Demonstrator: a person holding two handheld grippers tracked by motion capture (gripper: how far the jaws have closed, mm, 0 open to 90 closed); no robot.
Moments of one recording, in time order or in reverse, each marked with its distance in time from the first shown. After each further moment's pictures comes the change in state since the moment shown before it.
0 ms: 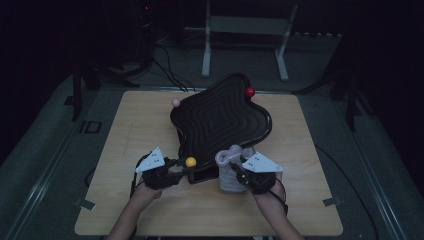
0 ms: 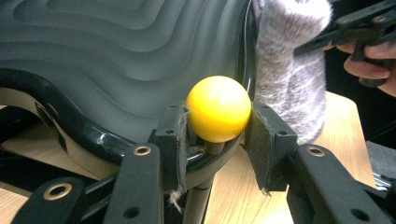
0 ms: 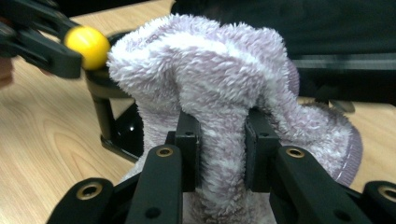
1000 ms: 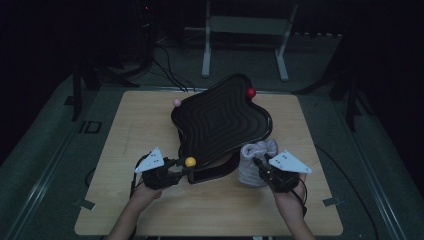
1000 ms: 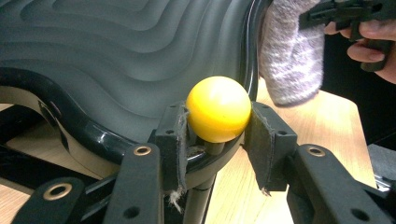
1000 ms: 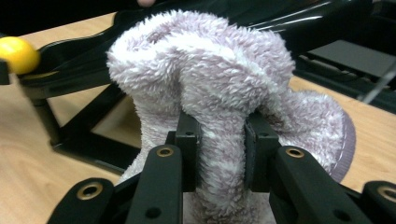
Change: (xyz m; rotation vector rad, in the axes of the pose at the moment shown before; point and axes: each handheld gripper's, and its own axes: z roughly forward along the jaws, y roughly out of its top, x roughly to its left) left arm 0.000 -0.001 -0.001 -0.007 0.005 0.001; right arm -0.038 -0.014 -0.032 -0.039 -0.119 0.085
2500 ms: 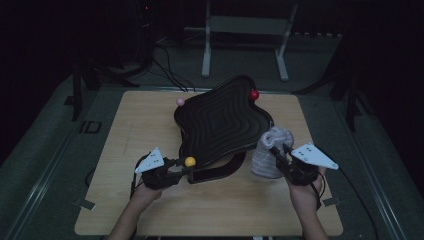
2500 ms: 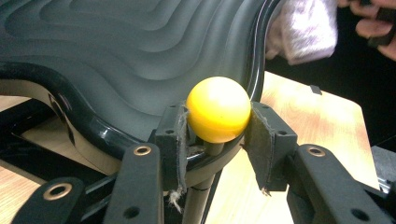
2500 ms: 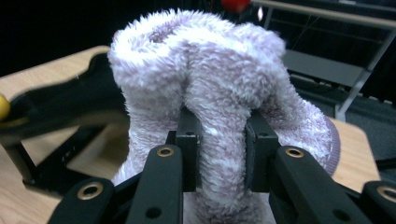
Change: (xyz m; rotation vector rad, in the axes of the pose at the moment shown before) left arm -0.001 0.000 -0.001 -0.002 0.016 -0.016; right arm -0.036 0.010 -0.022 -0.089 -0.069 0.069
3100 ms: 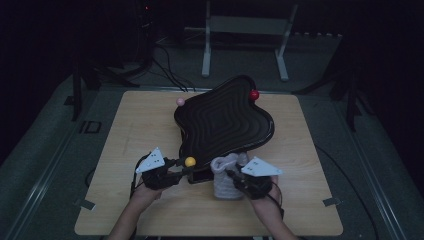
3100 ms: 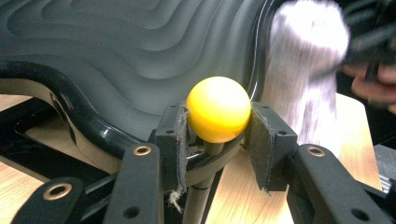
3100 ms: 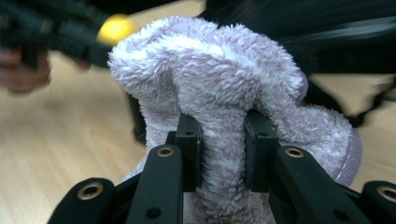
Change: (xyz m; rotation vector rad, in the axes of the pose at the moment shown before) left arm -0.002 0.001 0.000 0.012 0.009 0.006; right arm 0.079 -0.023 0.041 0.116 0.277 -0.054
